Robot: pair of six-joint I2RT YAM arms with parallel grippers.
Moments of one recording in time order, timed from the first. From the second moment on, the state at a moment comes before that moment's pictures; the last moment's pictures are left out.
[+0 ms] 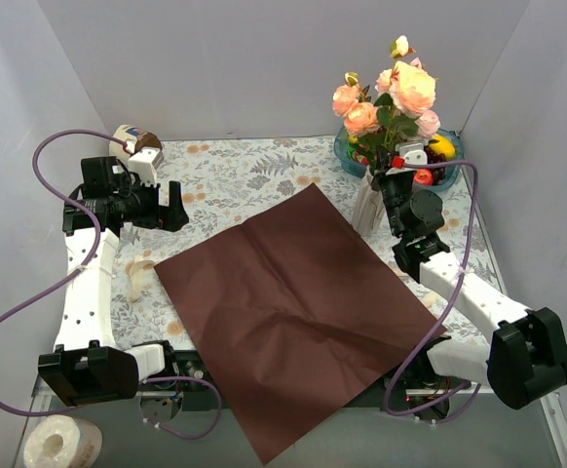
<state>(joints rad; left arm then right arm) 0.13 1.19 1.33 -0.94 0.44 0.20 0.45 1.19 0.74 0.79 0.24 -0.16</state>
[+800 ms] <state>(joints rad) 0.13 1.19 1.33 -0.95 0.45 0.17 0.55 0.69 0.71 0.02 0.17 -0.08</state>
